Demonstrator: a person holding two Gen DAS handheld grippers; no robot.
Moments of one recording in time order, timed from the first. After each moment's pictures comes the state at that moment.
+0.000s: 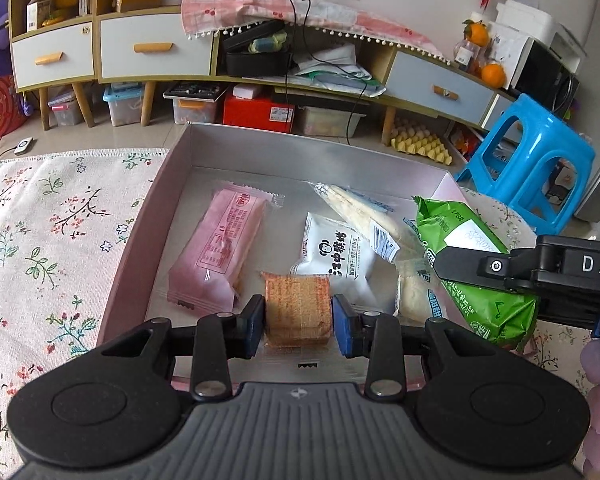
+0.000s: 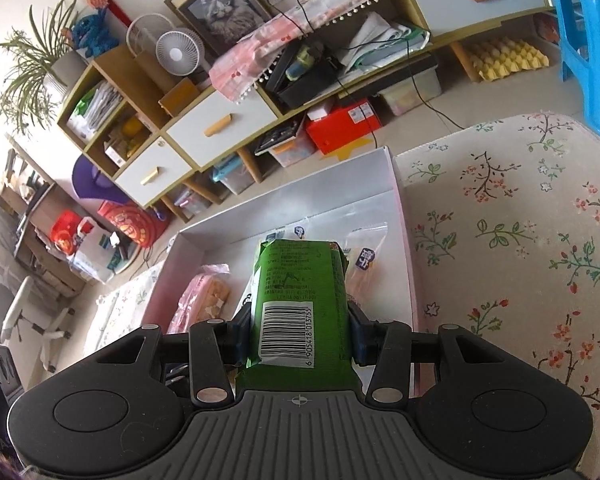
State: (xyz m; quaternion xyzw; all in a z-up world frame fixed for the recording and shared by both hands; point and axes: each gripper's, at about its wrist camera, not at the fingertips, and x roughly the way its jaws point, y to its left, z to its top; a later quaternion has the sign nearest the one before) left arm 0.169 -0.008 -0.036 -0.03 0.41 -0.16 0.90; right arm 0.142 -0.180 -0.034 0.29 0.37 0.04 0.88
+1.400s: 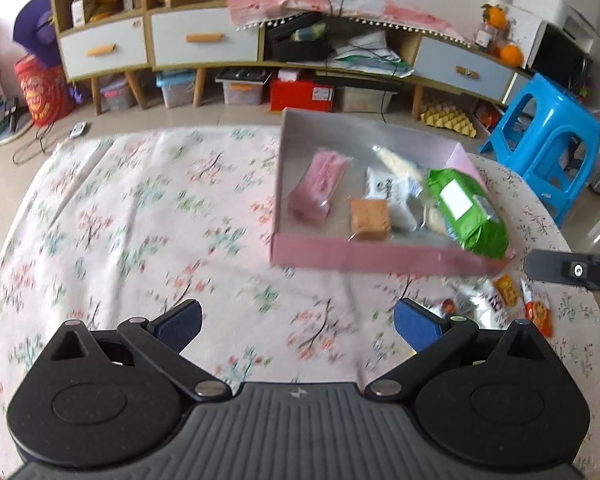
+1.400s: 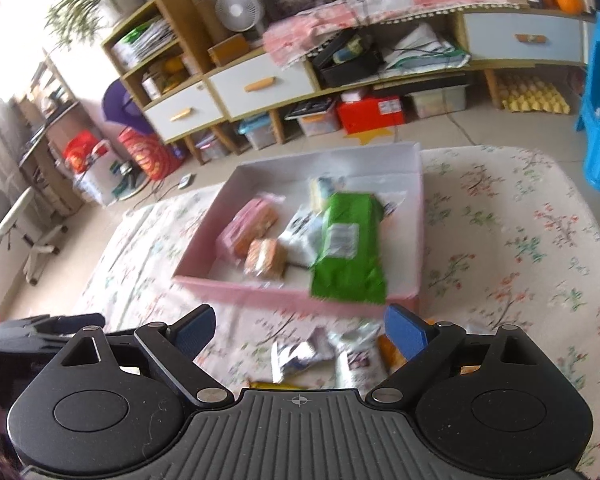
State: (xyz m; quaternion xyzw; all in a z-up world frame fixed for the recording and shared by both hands) left arm 0.093 0.052 0.003 0.00 0.44 -0.12 0.89; right arm 0.059 -0.142 0.027 0.17 0.41 0.09 0.89
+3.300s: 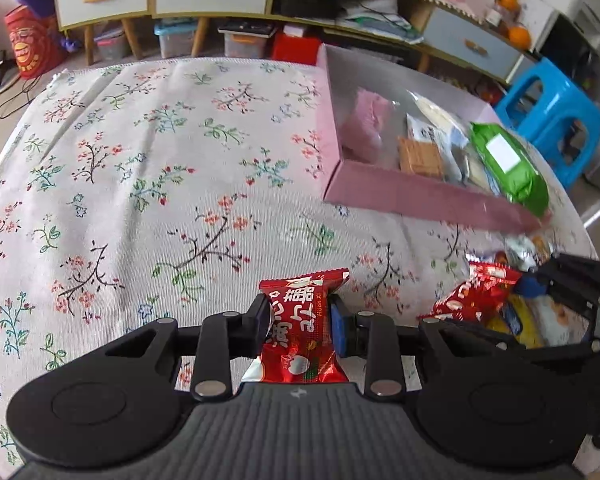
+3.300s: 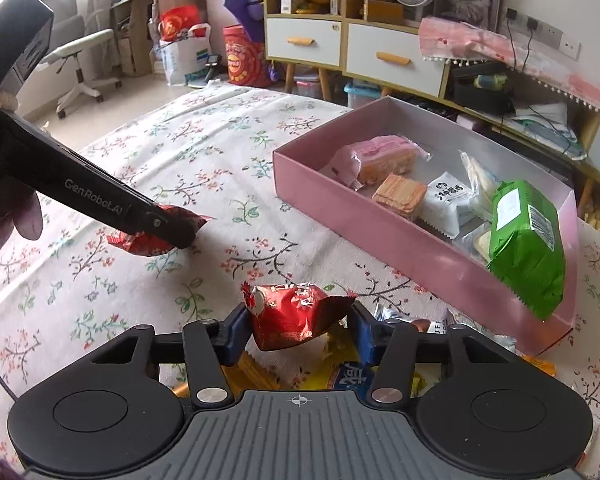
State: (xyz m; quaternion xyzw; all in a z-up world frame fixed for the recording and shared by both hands) left arm 0.099 0.098 -0.035 -0.03 0.49 -0.14 0.86; right arm 0.053 -0.025 -0.033 -0.08 0.40 0.20 0.89
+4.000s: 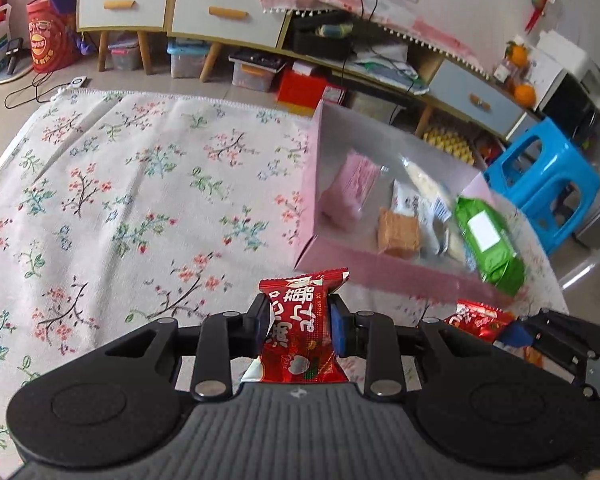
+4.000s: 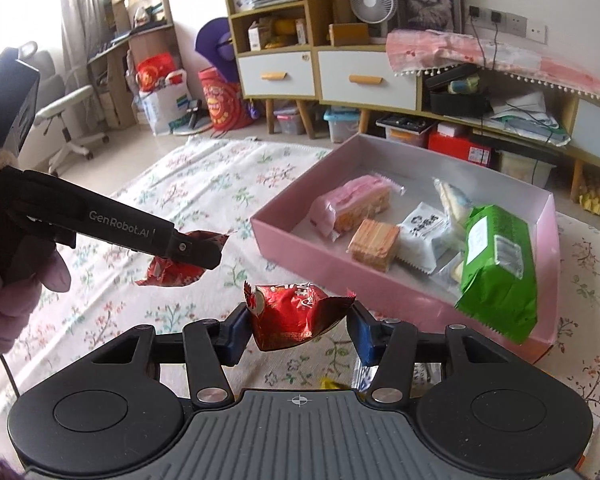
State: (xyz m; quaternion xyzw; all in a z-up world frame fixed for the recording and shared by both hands) left arm 0.116 0.088 -0.014 -0.09 0.45 -0.13 0.88; right arm 0.066 -0.044 -0.001 0.00 0.37 0.18 0.91
